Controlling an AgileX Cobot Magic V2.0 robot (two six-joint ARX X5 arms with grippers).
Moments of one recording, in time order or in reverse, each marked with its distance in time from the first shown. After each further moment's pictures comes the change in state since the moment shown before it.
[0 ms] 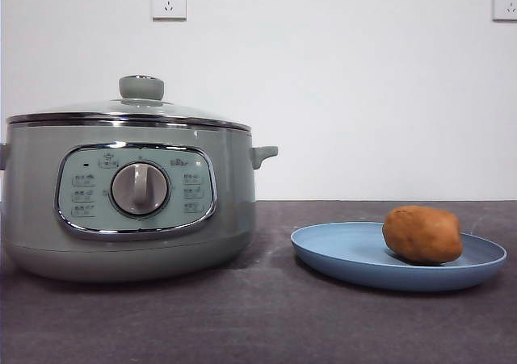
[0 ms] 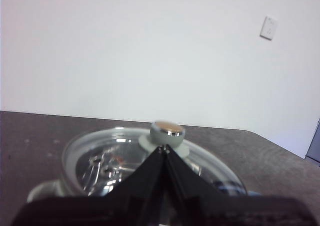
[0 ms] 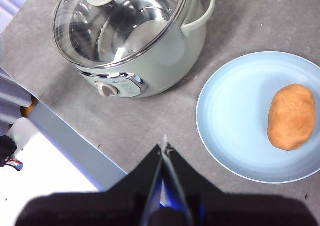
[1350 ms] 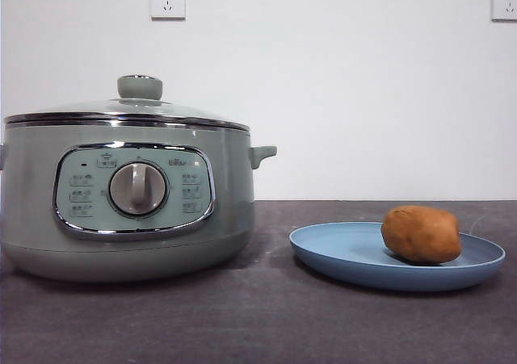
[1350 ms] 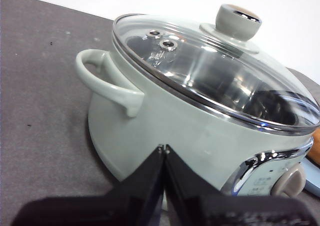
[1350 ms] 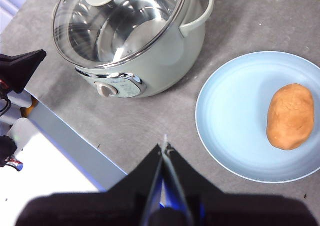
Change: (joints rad) left arm 0.016 -0.033 -0.100 -0.264 -0.069 -0.043; right arm 0.000 -0.001 0.000 0.000 0.000 0.000
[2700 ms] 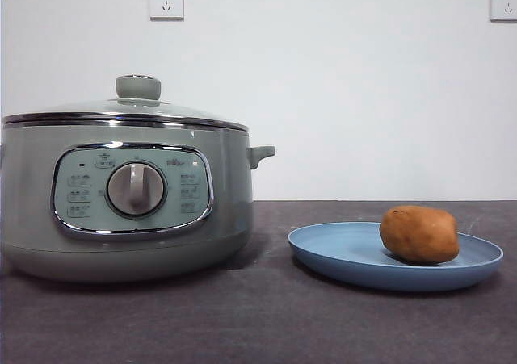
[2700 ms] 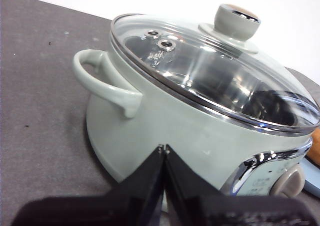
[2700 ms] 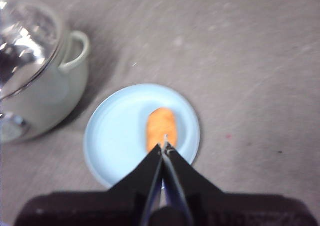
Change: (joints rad) left arm 0.000 0.000 0.000 0.000 0.000 0.000; right arm -0.097 -0.154 -0.017 0.032 0.388 -0.042
